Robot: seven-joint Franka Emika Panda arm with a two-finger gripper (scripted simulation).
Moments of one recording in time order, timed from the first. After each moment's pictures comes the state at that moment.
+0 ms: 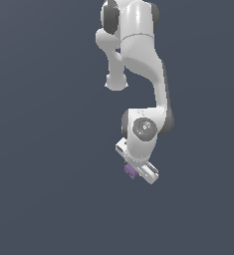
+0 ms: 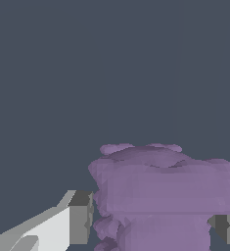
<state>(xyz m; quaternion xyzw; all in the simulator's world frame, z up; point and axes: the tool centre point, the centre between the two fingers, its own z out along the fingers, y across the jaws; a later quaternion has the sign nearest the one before) 0.083 0.077 0.042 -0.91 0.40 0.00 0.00</state>
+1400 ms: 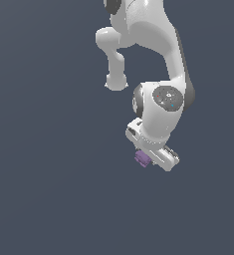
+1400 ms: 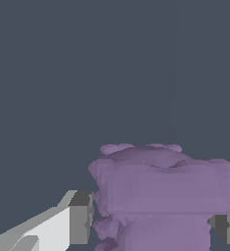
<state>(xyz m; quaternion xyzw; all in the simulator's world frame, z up) 0.069 0.115 0.137 -0.91 0.40 0.00 0.00</state>
